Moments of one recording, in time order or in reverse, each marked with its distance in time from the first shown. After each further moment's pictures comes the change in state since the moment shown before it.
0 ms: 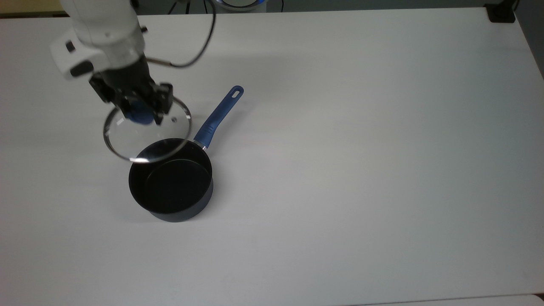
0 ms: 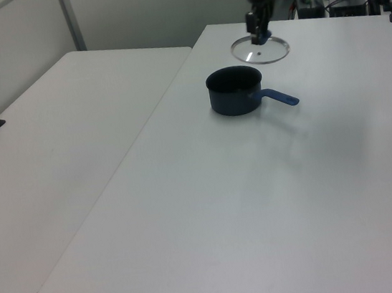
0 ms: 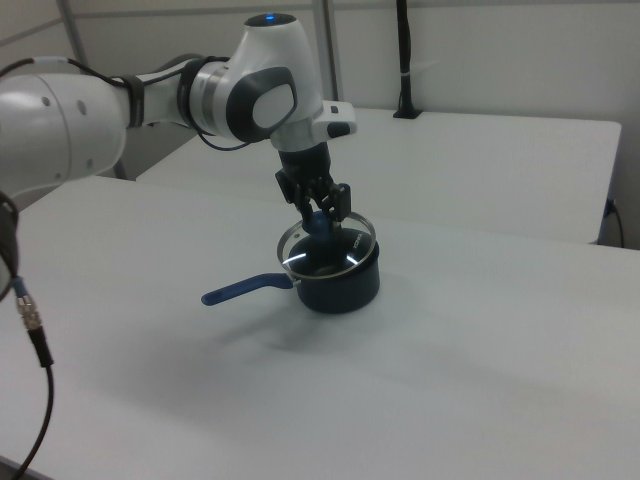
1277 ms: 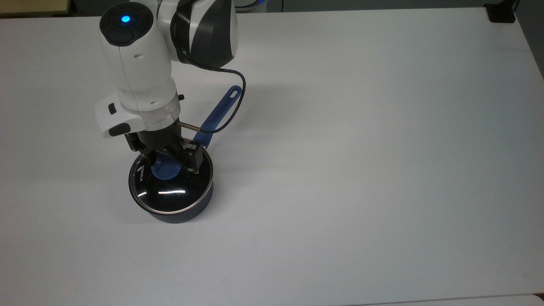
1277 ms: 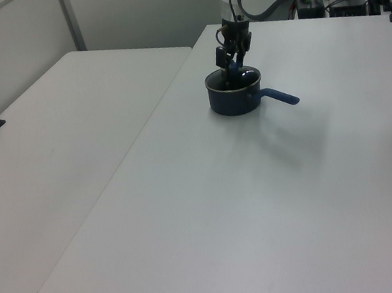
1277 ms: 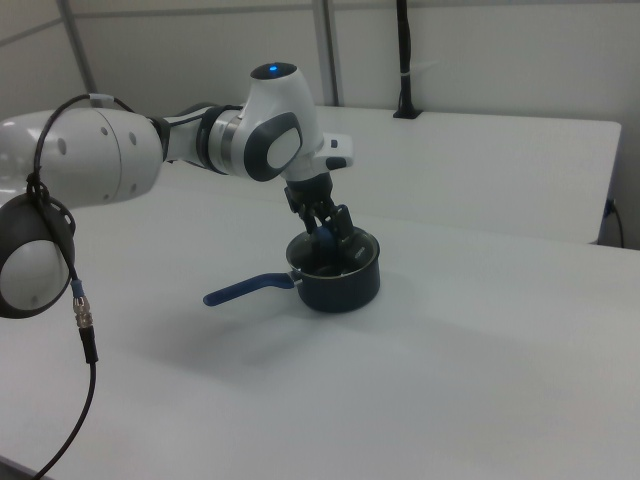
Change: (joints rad) arm 0.061 0.191 0.006 0.071 0.000 0.195 0.190
